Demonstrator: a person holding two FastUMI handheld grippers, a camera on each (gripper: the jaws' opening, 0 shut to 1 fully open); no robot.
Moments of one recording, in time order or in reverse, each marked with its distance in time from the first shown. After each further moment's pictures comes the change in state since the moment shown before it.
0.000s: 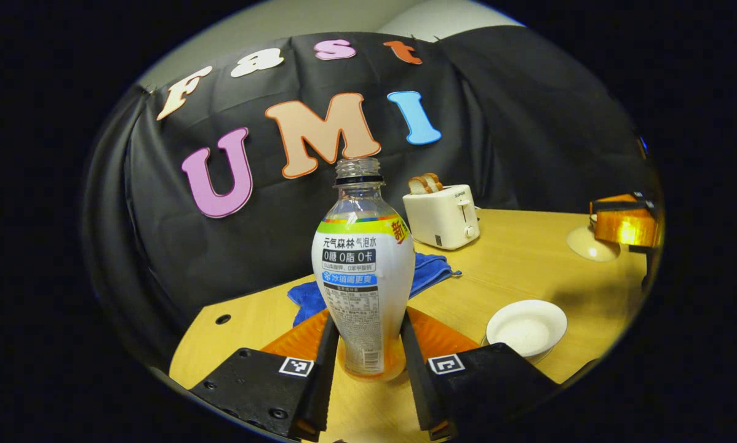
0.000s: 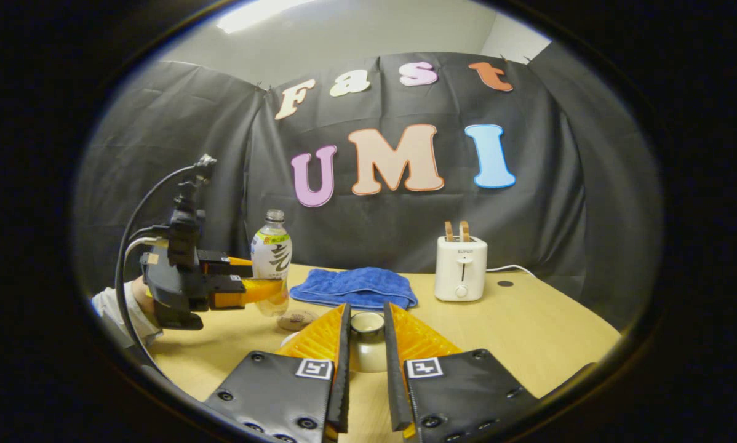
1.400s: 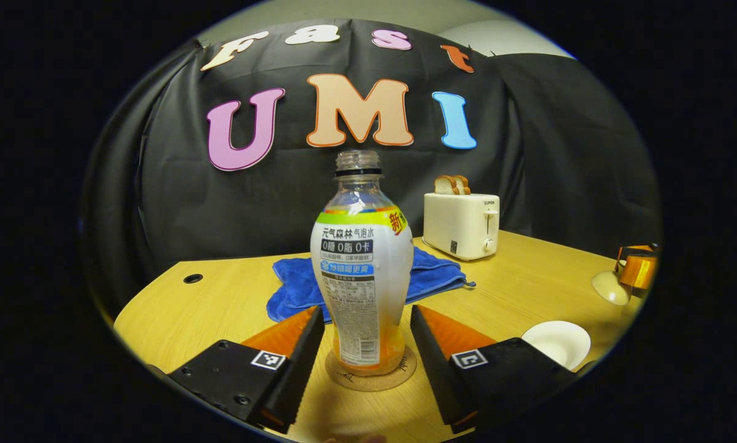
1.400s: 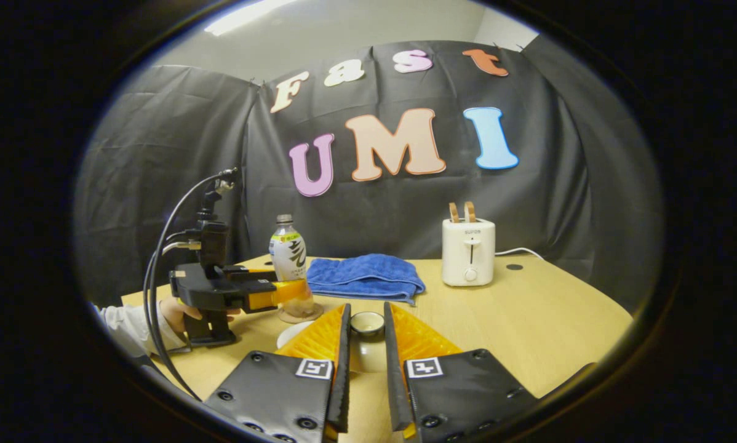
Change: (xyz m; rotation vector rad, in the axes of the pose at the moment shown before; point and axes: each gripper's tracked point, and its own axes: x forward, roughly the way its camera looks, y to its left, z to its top) left arm 0.036 -0.002 -0.032 -0.206 -0.010 0.041; right arm 0.017 0.007 -0.024 0.042 0.041 0.023
